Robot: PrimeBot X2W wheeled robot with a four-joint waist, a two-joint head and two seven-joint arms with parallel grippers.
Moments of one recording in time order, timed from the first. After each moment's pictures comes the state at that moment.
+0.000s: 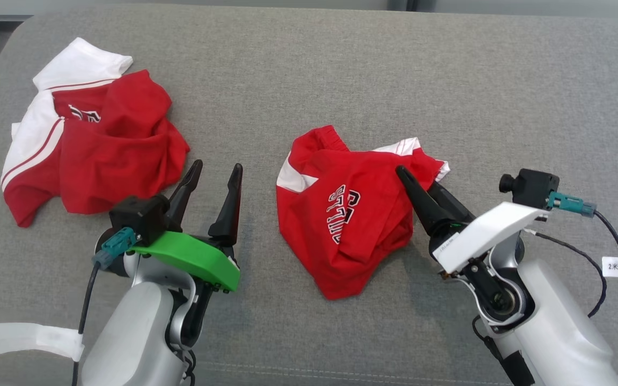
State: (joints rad) left arm -0.35 0.05 -0.39 0.29 -0.52 -0.03 -0.19; right arm -0.25 -0.07 0.33 0.22 0.88 0.12 0.08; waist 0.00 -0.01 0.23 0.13
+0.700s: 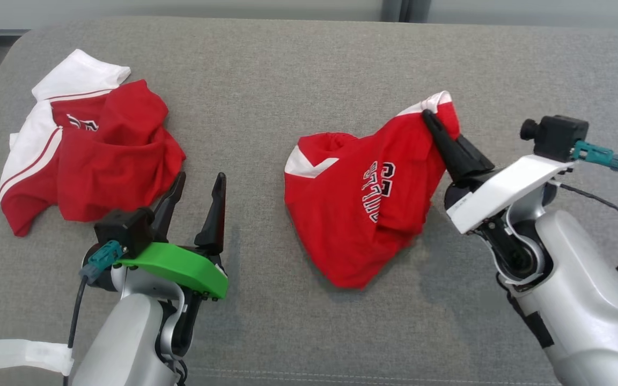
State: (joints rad) left arm -0.31 0.06 -0.36 0.28 -0.52 0.00 -0.20; right arm -0.39 -0.14 0.37 0.20 0.78 0.12 0.03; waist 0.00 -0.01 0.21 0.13
